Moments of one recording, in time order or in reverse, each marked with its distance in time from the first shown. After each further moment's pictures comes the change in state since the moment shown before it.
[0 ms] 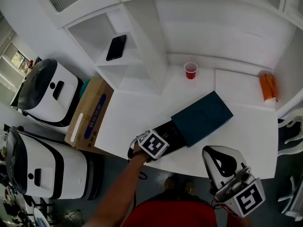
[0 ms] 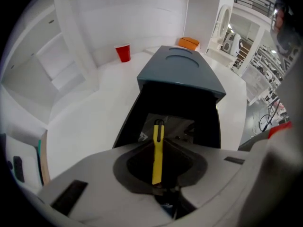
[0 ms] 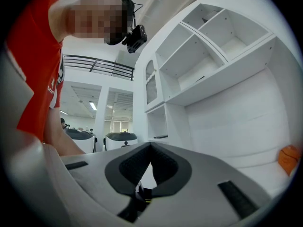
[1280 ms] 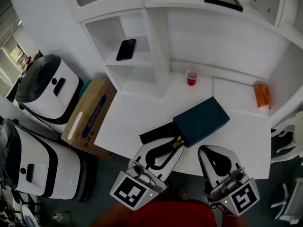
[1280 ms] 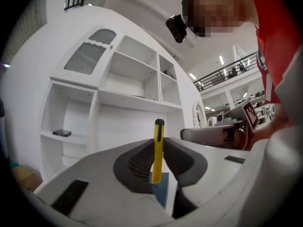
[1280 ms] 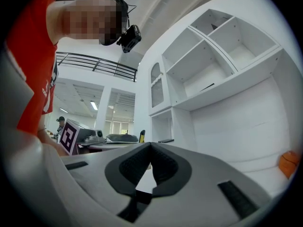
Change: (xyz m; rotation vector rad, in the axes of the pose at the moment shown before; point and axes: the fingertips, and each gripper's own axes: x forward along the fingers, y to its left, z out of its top) left arm -0.281 -0.106 0.086 0.021 -1.243 0.028; right arm 0.007 0.037 0.020 -0.033 -0.034 -0.010
